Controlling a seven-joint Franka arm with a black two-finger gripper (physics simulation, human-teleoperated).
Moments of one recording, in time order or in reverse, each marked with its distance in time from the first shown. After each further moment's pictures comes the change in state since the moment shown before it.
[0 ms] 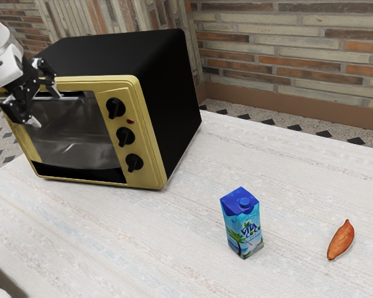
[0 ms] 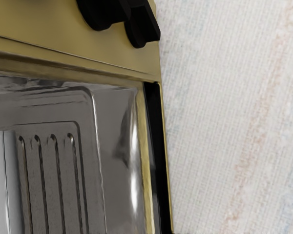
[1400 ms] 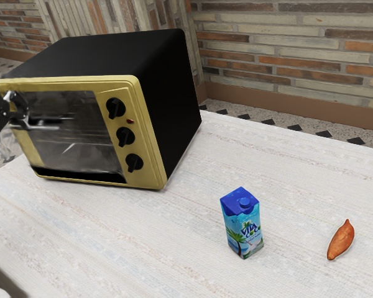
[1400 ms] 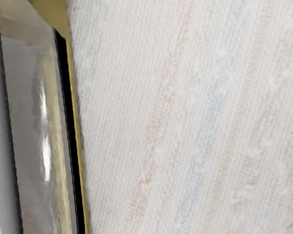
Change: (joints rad) arm 0.047 -0.115 0.069 -0.192 0.008 0.001 0.122
